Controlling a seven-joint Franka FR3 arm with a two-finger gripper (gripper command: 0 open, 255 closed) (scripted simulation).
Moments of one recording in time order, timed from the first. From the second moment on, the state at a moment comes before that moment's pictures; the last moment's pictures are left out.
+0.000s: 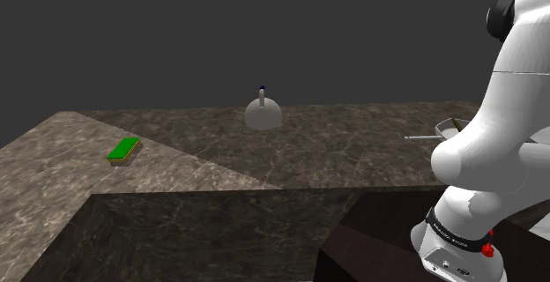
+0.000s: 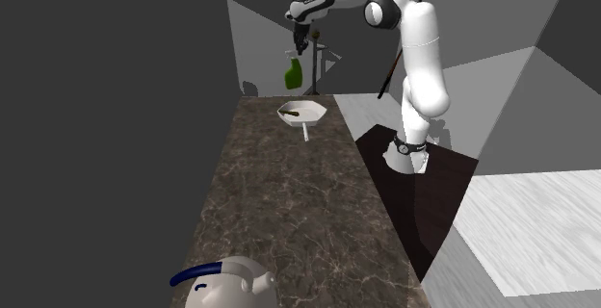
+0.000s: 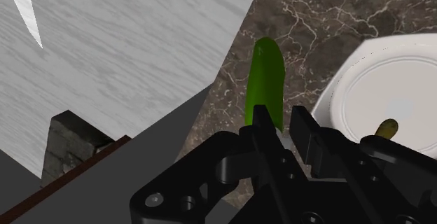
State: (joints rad) arm -0.93 0.33 -0.86 -1.65 0.20 2.16 -1.46
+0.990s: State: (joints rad) arm -0.94 0.38 -0.83 -1.76 0.24 2.31 -1.48
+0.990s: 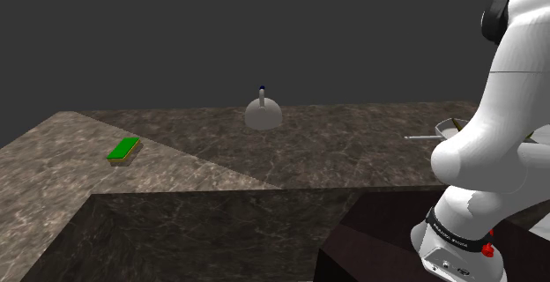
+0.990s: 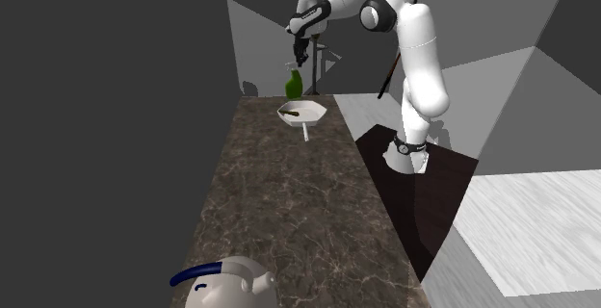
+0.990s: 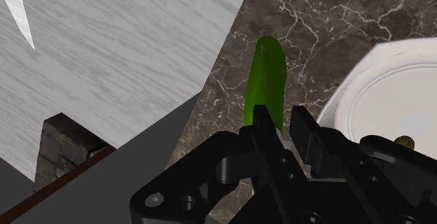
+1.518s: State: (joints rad) arm -0.94 0.38 -0.83 -1.76 0.25 2.31 -1.48
